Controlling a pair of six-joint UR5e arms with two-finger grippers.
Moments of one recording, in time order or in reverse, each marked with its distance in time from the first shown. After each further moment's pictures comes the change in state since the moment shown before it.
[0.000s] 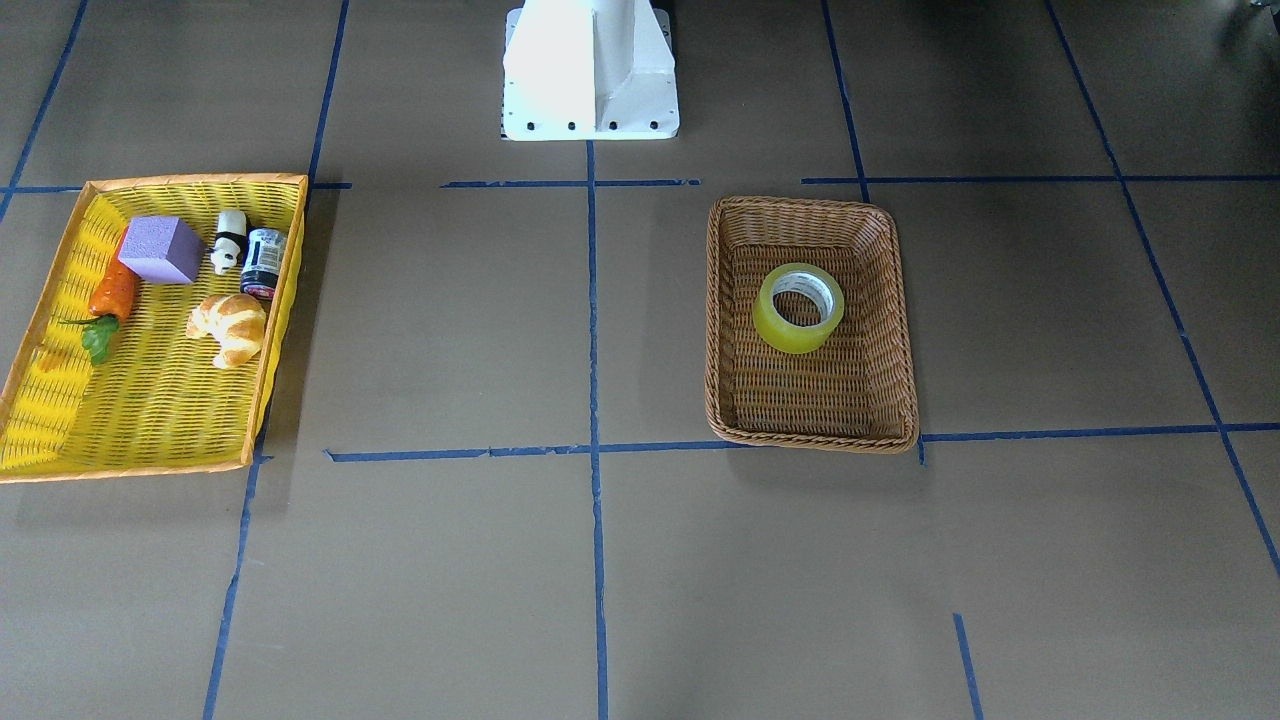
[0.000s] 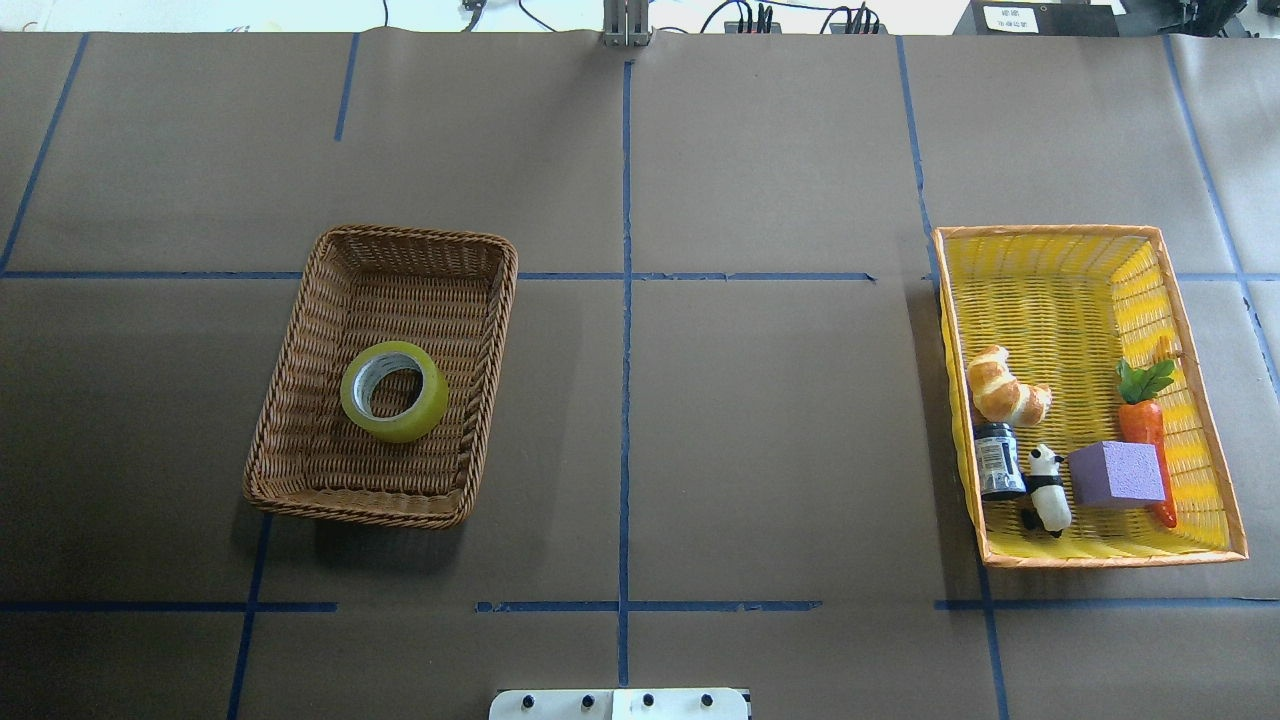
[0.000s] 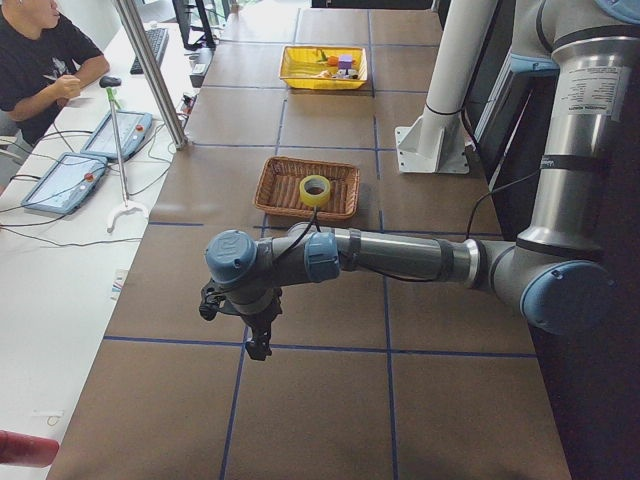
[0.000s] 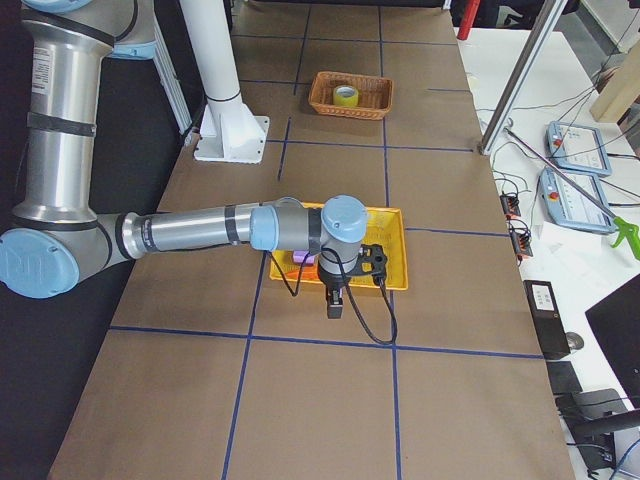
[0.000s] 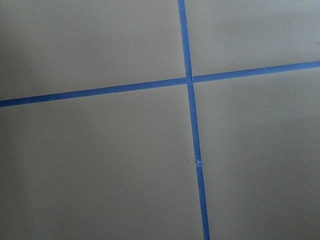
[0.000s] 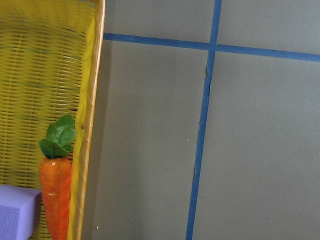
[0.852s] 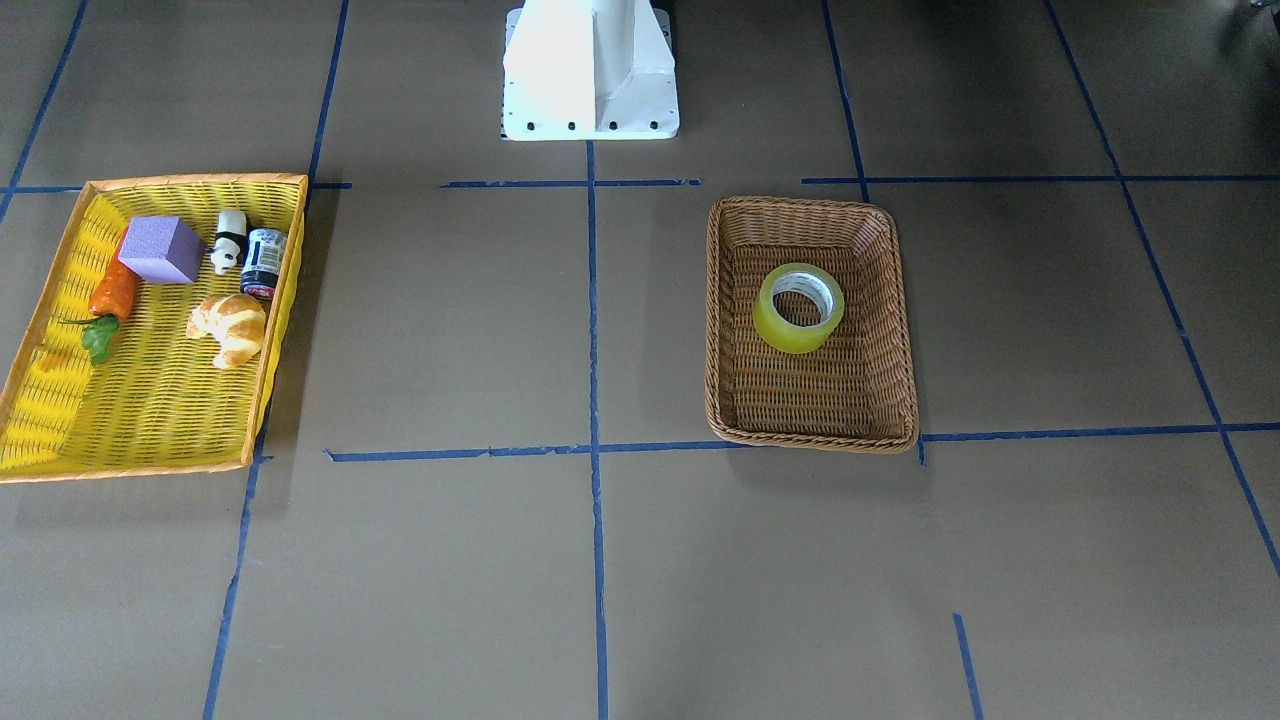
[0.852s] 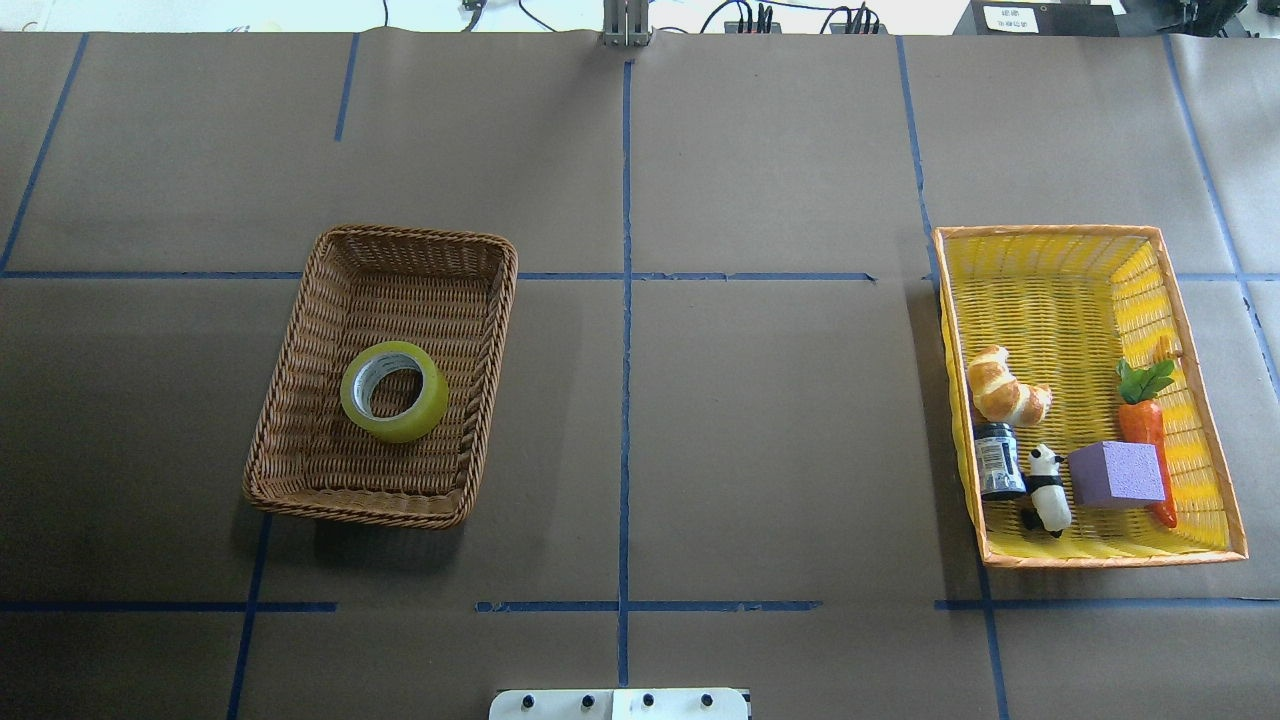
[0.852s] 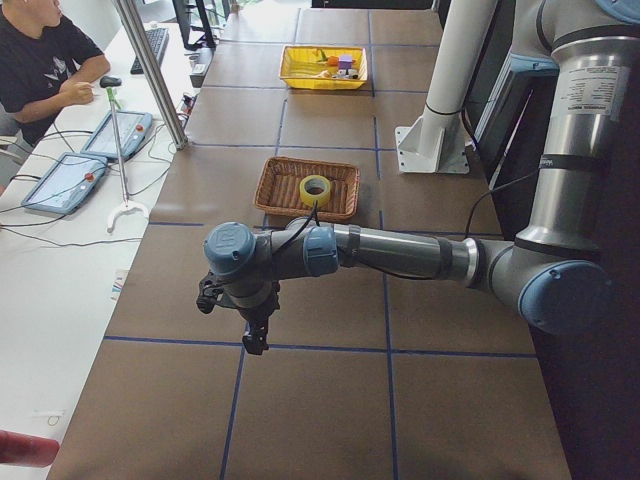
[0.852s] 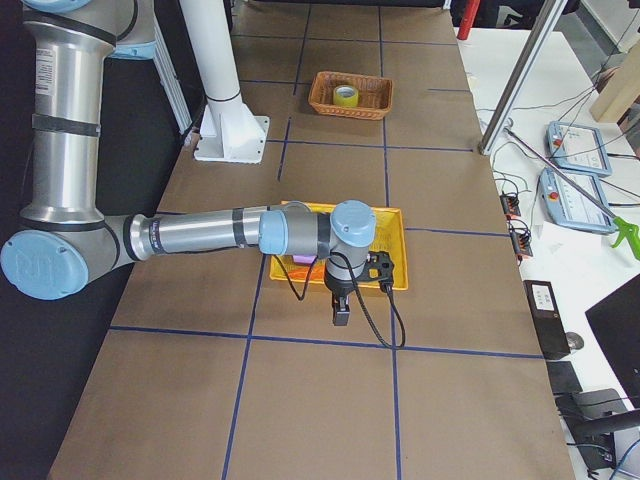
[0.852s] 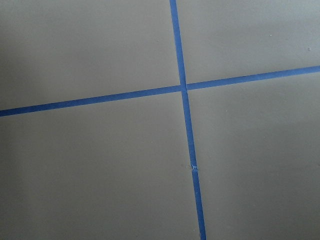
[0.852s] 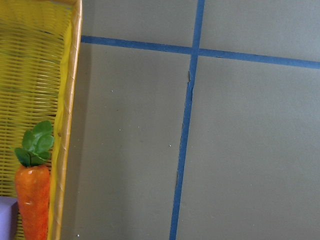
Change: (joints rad) left arm 0.001 -0.002 -0.021 0.003 0.004 -0.002; right arm 0.001 0.016 -0.030 0.001 -0.047 -0.006
